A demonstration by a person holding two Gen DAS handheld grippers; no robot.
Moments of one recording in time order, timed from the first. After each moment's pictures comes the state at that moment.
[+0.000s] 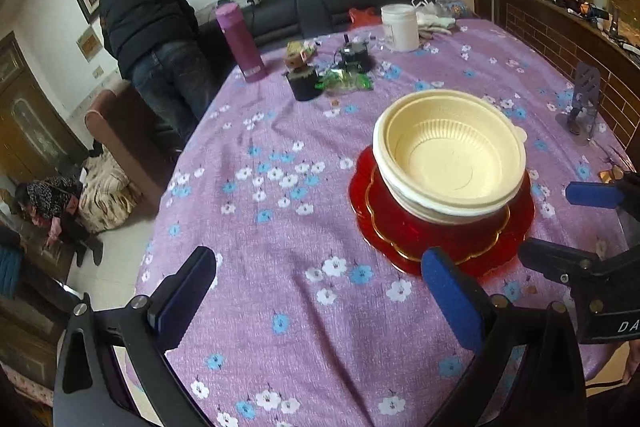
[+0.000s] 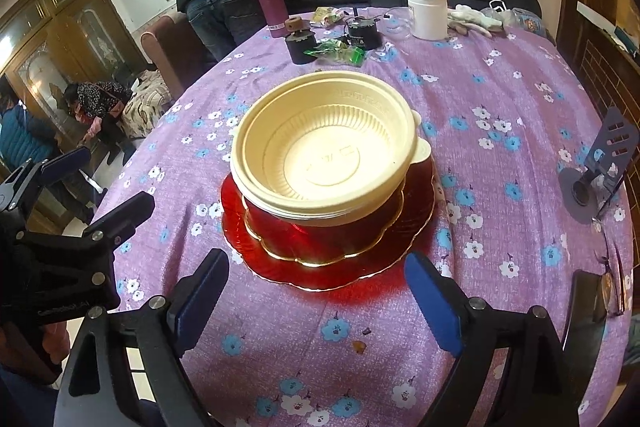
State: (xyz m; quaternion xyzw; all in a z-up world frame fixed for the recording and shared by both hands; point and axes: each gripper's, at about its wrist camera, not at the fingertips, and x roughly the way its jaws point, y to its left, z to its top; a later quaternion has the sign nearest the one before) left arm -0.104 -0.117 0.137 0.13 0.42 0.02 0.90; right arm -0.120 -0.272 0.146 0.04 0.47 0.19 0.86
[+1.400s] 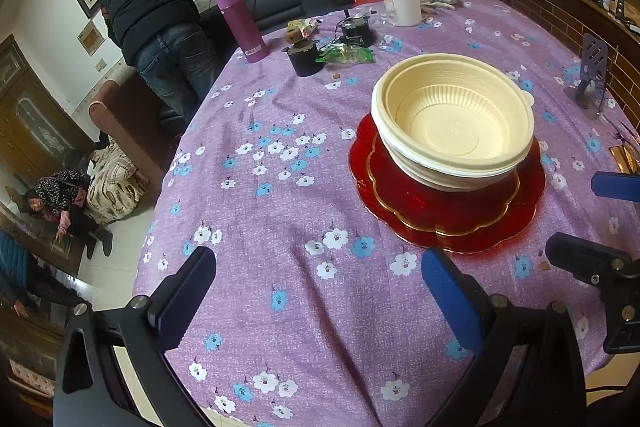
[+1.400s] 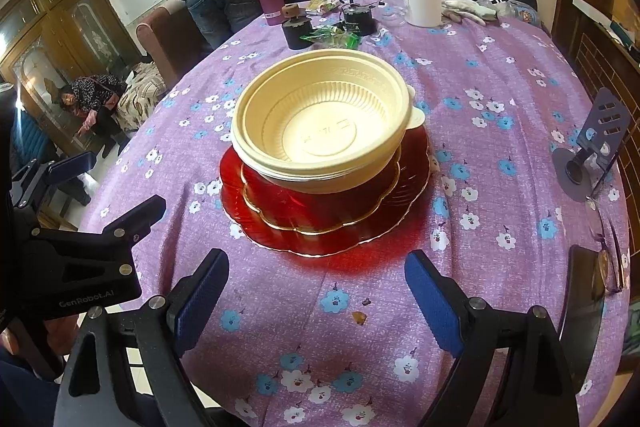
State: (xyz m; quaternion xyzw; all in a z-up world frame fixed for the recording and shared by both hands) left arm -0.113 -0.121 0.118 0.15 0.44 0.04 0.88; right arm -0.139 -0.276 0.141 0.03 0.49 0.18 0.85
